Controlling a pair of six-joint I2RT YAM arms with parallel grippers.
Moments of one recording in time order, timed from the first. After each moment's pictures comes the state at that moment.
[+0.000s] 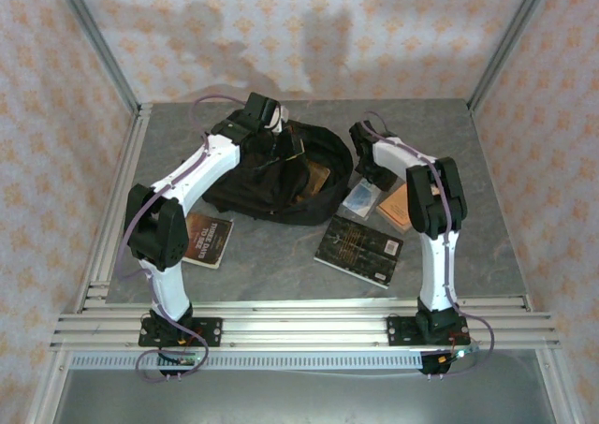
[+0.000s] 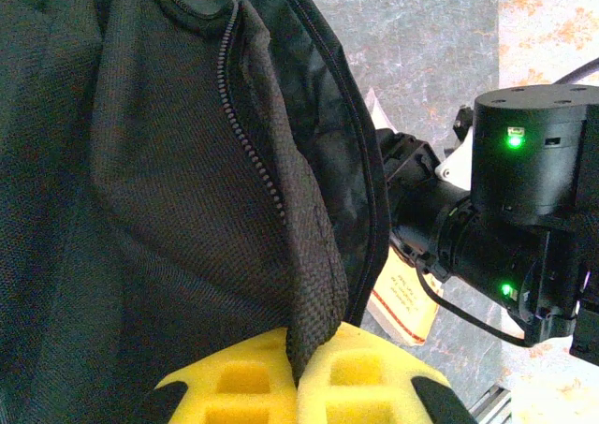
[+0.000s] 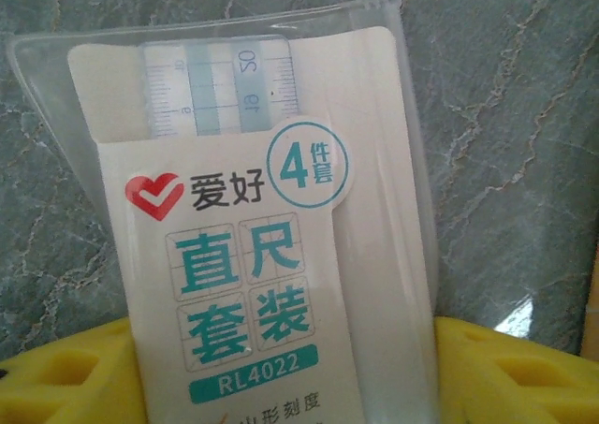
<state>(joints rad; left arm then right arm) -0.40 1.86 1.65 -0.62 0.39 -0.72 0.30 2.15 1.58 -0.80 0.33 1.00</state>
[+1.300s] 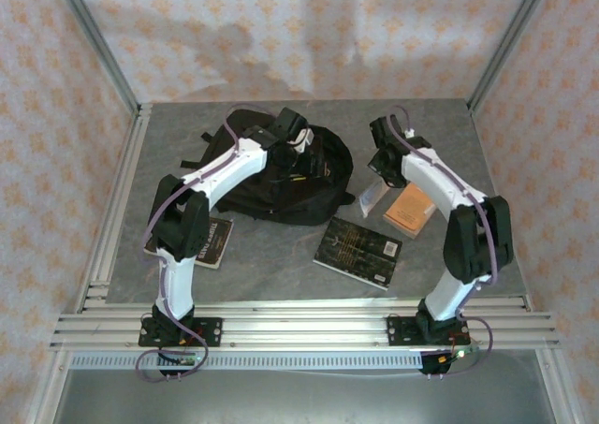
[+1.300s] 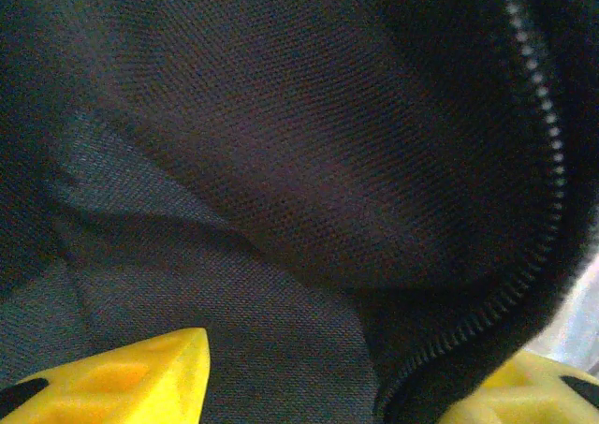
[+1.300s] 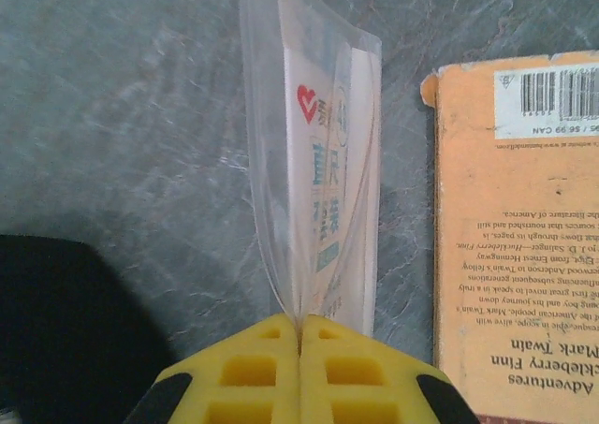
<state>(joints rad) -0.51 2.01 1.74 -0.77 0.31 -0.54 0.30 1.67 1.34 -0.79 0.28 0.96</state>
